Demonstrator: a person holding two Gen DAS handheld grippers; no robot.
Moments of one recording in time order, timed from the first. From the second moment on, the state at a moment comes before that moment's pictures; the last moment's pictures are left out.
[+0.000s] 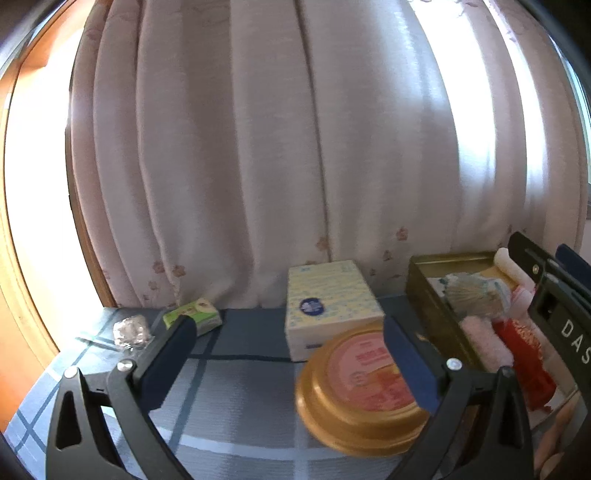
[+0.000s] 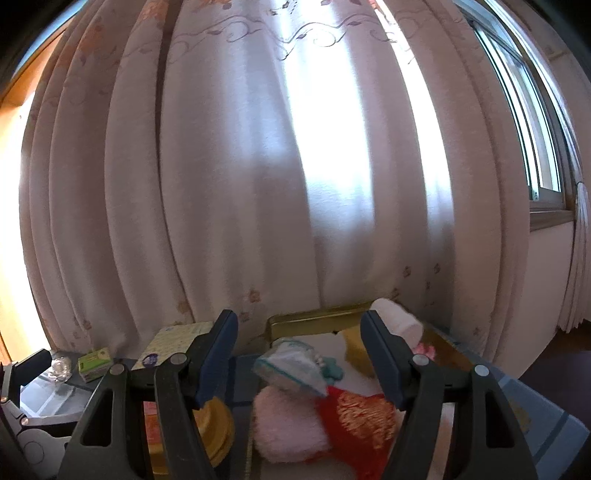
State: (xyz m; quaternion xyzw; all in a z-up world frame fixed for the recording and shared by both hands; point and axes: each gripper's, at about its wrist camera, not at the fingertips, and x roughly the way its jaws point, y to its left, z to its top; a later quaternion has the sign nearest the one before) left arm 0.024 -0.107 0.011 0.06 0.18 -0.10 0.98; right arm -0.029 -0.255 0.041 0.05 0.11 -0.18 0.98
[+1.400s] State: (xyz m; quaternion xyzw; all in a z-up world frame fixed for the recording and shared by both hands) left arm 0.111 0.095 -0.015 0.01 0.29 0.06 0.96; right arm 0.087 -0.067 0.013 0.00 0.20 -0.03 0.98
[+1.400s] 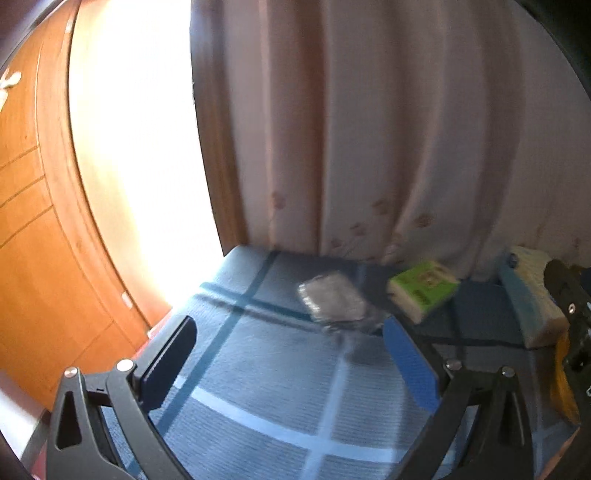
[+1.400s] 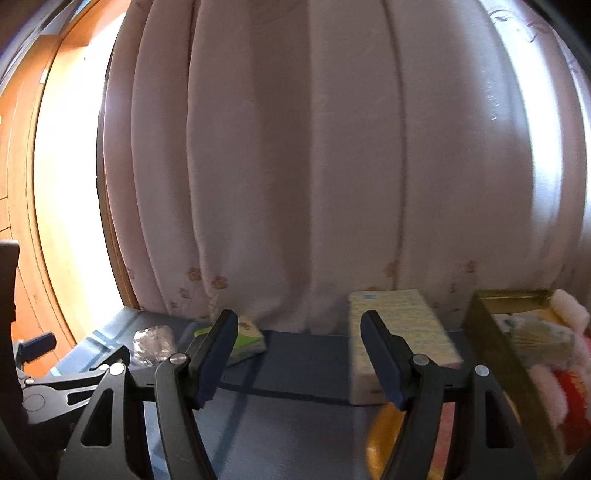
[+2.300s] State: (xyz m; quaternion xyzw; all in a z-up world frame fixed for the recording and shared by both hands) left arm 0.225 0.095 -0.050 -0.05 0.43 0.04 0.90; right arm 0.145 -0.070 -0.011 0.09 0.30 0.01 0.95
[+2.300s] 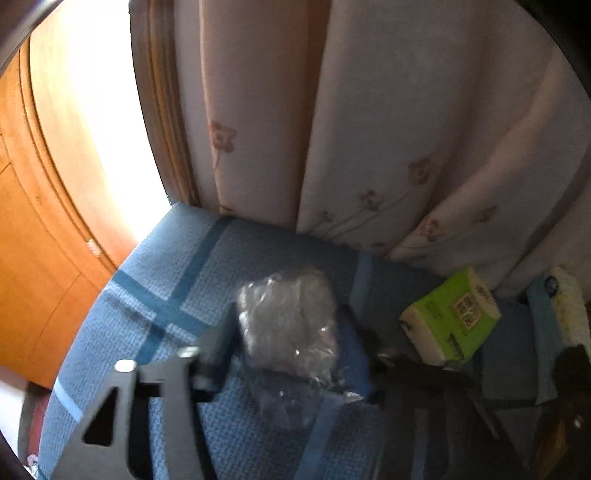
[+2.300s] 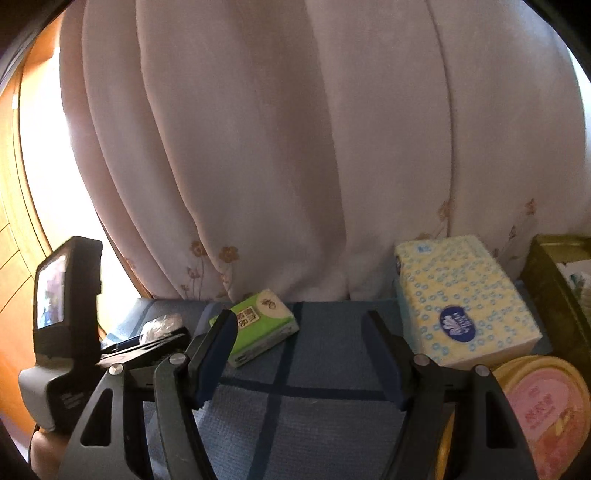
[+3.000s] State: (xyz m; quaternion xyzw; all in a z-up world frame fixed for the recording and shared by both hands) left arm 0.210 0.148 -0.010 -0.06 0.38 0.11 0.92; right arm 0.238 -0.025 -0.056 -0.01 0.45 0.11 0.88
